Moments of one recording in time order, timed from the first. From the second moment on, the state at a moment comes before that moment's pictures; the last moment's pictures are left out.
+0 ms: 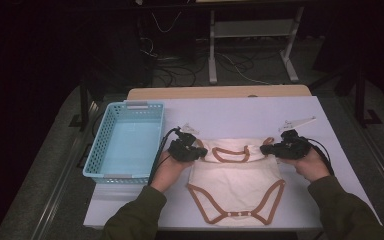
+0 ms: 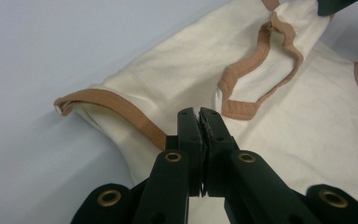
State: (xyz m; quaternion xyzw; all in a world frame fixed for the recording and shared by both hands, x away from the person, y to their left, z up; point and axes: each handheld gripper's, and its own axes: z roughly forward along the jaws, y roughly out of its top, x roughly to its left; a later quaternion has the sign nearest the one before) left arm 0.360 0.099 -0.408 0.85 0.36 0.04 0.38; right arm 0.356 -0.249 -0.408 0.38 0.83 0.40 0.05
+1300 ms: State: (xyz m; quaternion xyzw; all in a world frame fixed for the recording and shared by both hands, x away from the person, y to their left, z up) left arm 0.307 0.113 -0.409 0.86 0.33 0.01 0.39; right arm 0.306 -0.247 -0.412 0.35 0.85 0.39 0.03
